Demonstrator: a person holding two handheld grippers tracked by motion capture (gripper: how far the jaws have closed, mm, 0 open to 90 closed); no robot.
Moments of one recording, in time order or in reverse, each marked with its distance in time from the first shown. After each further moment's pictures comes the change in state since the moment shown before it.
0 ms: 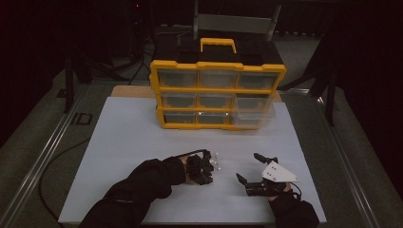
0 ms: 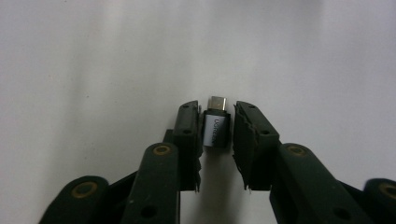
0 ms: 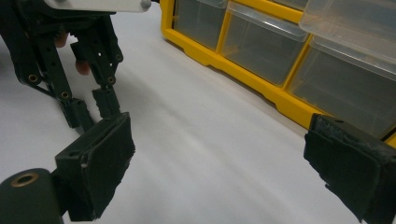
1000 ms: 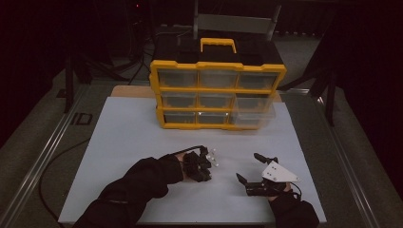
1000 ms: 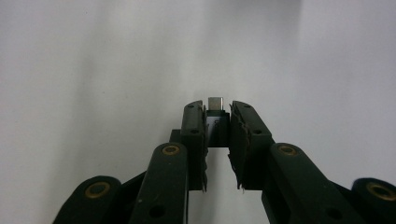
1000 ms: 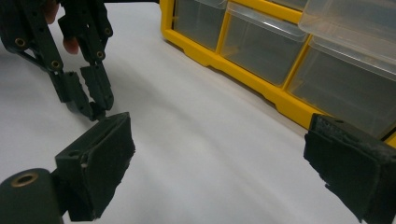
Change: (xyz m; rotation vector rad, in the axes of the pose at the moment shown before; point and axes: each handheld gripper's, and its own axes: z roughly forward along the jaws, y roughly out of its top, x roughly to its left) left arm 0.001 0.000 -0.026 -0.033 -0.002 -0.041; right arm 0.000 0.001 -0.001 0.001 -0.002 0.000
